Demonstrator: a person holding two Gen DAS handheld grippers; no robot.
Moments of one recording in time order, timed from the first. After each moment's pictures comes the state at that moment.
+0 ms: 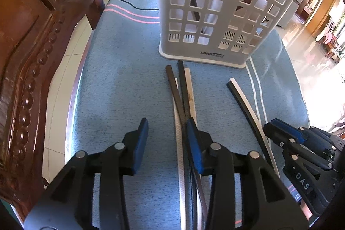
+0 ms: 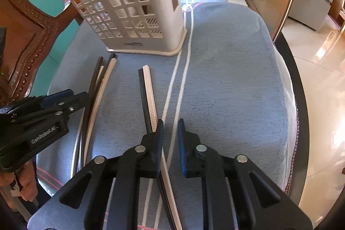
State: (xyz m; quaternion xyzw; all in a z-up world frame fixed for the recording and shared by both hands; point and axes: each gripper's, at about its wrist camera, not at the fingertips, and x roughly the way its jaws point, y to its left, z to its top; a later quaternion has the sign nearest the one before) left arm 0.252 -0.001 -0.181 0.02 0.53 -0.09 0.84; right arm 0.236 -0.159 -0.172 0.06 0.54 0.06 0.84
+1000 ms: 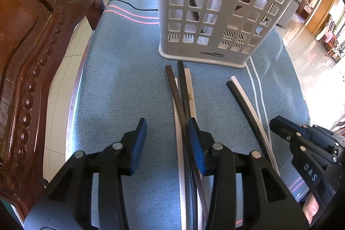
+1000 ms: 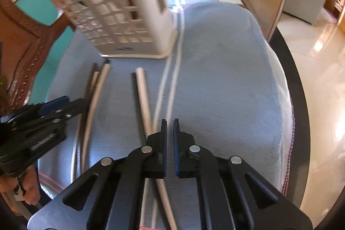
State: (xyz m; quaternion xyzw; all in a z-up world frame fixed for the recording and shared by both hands) left arm 0.251 -0.001 -0.180 0.03 0.53 -0.09 0.85; right arm 0.239 -0.170 -0.173 0.09 0.54 0.04 0.83
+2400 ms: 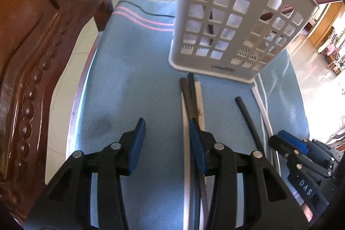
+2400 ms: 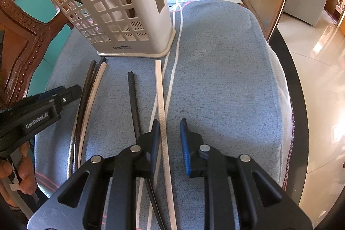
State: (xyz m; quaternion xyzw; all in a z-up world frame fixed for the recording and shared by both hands) left arm 0.268 0.015 -0.179 0.00 0.52 -0.08 0.85; right arm 0.237 -0.172 -0.175 0.07 0.54 0.05 0.84
